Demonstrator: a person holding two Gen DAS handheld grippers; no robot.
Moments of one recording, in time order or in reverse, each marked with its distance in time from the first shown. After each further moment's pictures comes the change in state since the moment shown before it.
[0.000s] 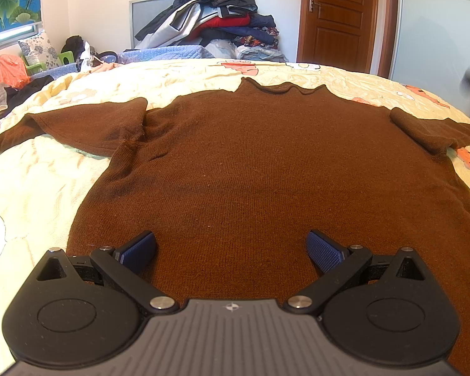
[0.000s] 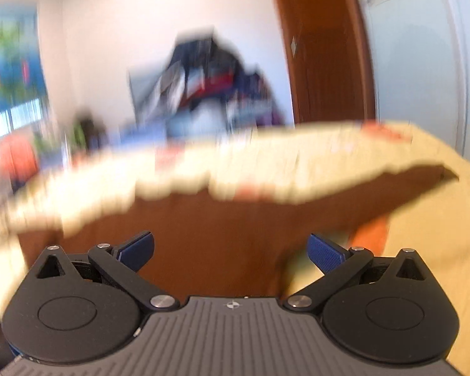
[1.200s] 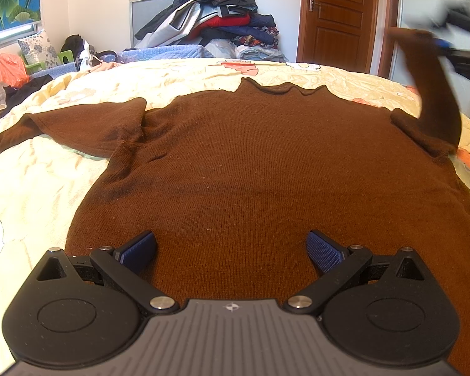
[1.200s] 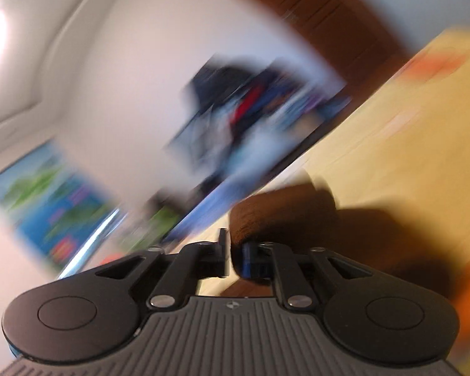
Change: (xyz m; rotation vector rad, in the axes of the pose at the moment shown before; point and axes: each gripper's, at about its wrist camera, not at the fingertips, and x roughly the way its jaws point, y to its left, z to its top) left arm 0.001 0.000 0.000 0.000 0.001 0.000; right arm 0.101 -0.034 0.066 0.501 0.075 0.430
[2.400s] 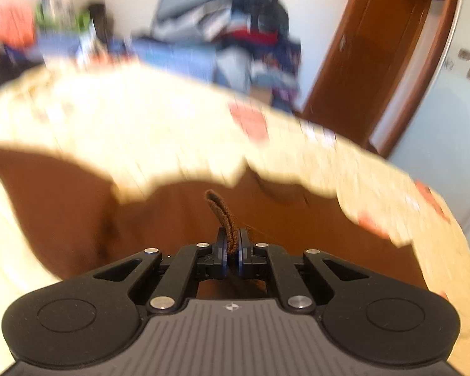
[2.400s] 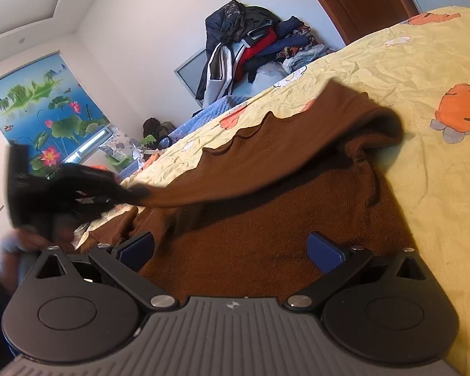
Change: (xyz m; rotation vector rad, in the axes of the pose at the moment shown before) left arm 0.053 0.039 0.141 -0.271 -0.053 -0.066; right arm -0.039 -0.017 -0.152 -0.211 0.128 -0.146
